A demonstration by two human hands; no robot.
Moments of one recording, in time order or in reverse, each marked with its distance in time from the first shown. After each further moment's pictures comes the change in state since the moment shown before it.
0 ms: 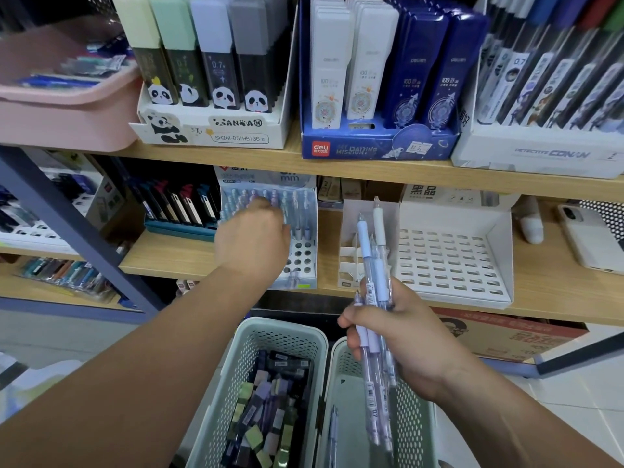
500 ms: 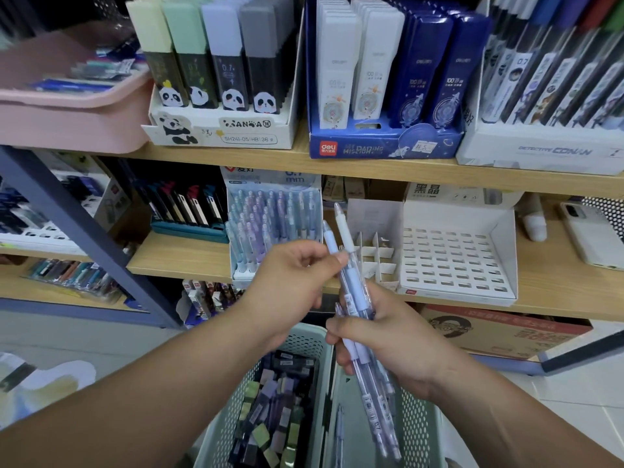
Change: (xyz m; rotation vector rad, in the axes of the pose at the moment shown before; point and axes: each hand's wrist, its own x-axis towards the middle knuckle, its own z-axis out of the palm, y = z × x) left_hand -0.058 0.037 -0.031 -1.378 -0.435 -0.333; right_hand -0.004 0.000 0.019 -0.128 -0.141 0.013
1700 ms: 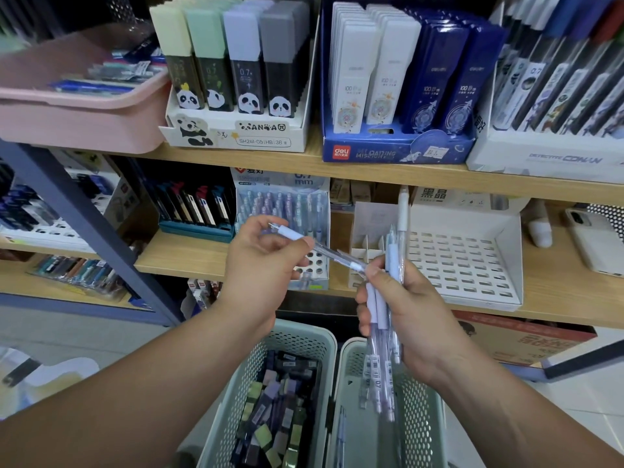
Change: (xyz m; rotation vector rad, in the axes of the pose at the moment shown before) left_hand 0.009 -0.005 -0.030 -0.198 0.341 0.054; right_hand 0.013 -0.004 -0.009 0.241 0.253 -0.154
